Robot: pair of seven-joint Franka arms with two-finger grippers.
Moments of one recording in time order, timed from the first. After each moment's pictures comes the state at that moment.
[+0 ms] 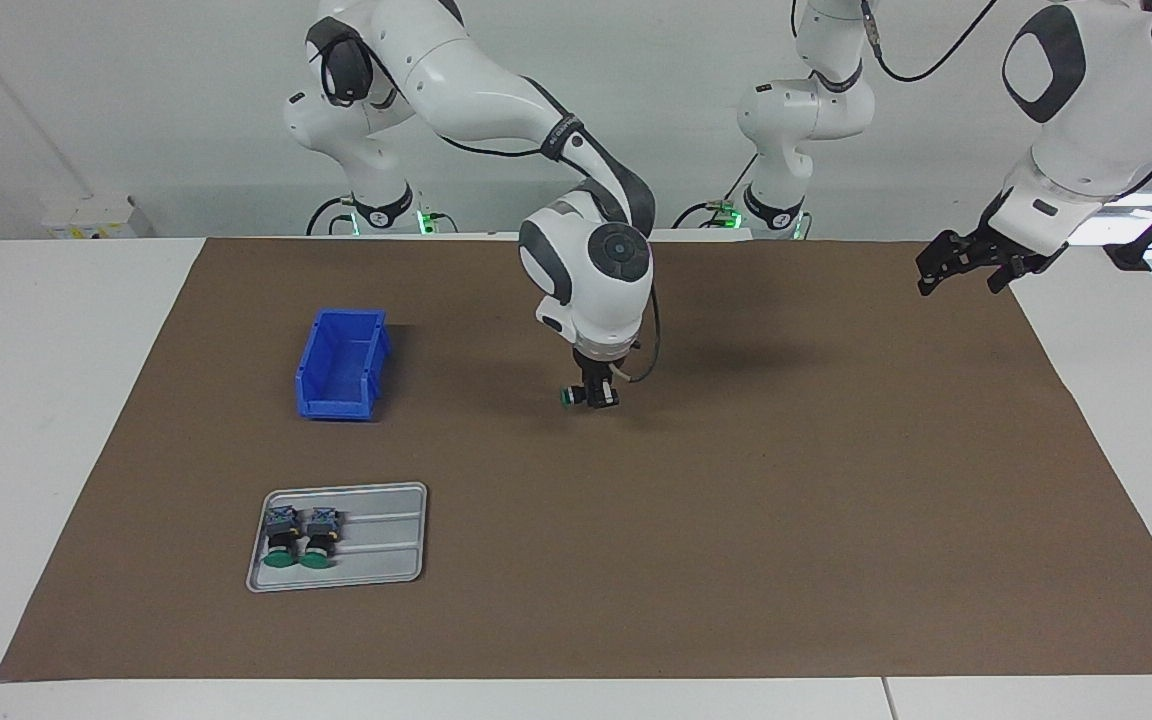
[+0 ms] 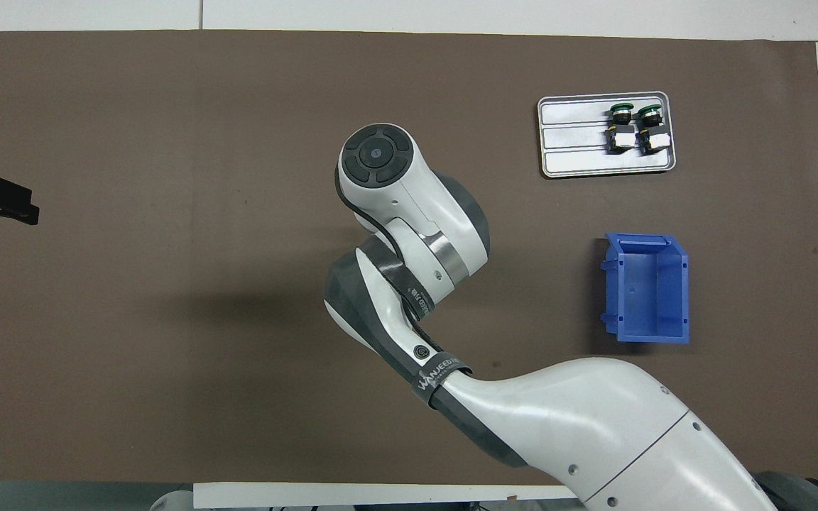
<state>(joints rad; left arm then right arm) -0.05 -0.02 0.00 -1.67 0.01 1.55 0.03 0.58 0.56 0.07 -1.47 0.00 1.90 2.05</state>
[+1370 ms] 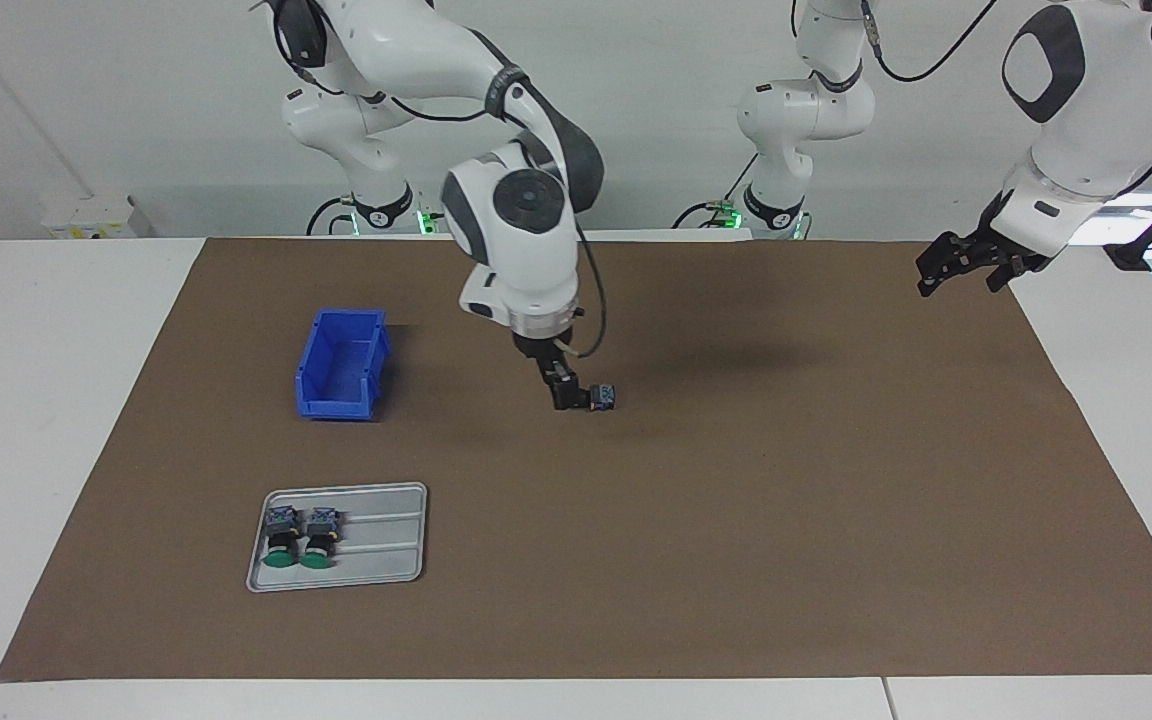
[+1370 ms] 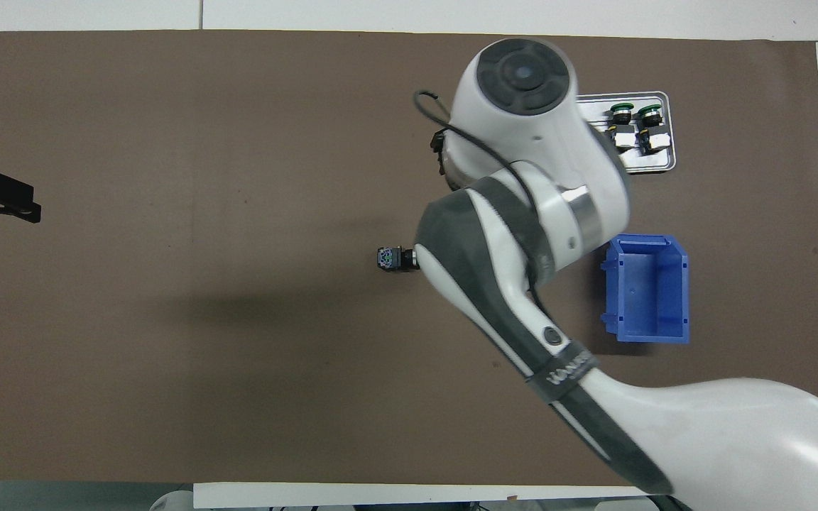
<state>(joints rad) -0.06 -0.02 0.00 -1.67 0.01 1.55 -0.07 0.36 0.32 0.07 -1.49 0.03 1.78 1.40</state>
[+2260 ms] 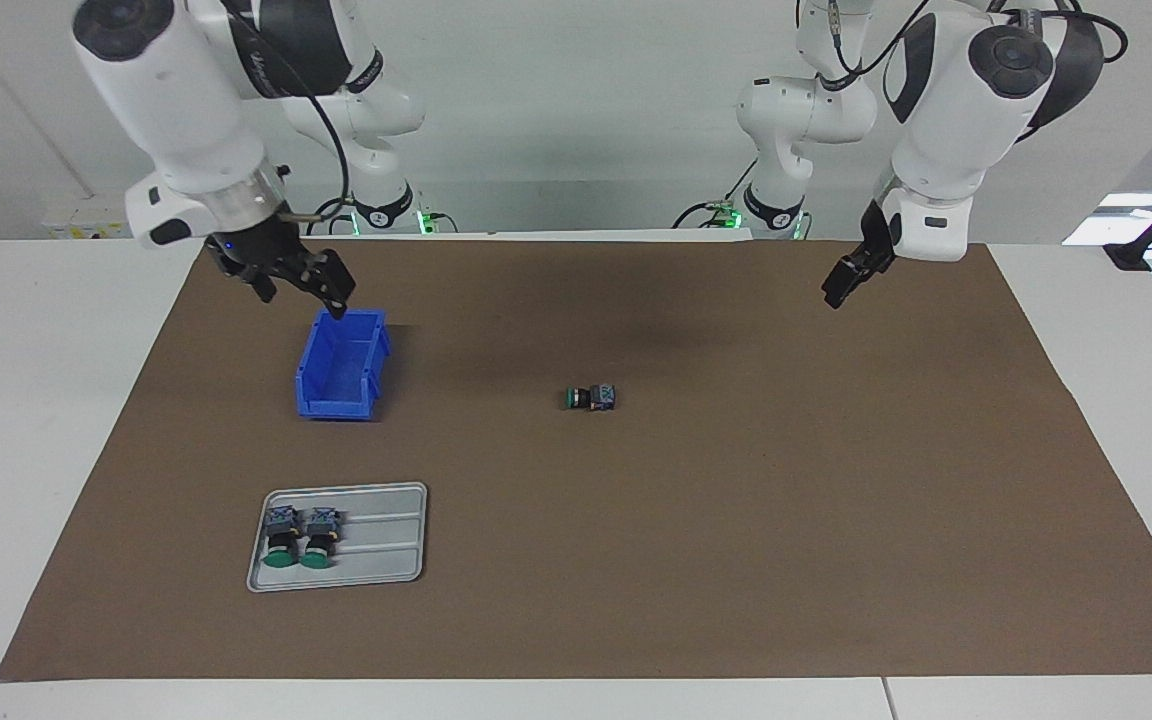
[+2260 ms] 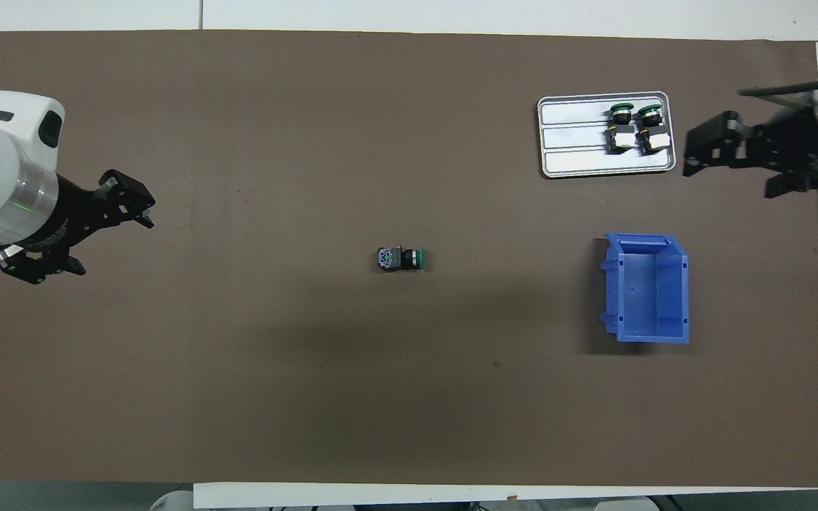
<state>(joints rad) -0.30 -0.10 -0.01 -1.83 0.00 1.62 -0.99 -0.04 0.04 0.06 -1.49 0.02 1.47 0.23</state>
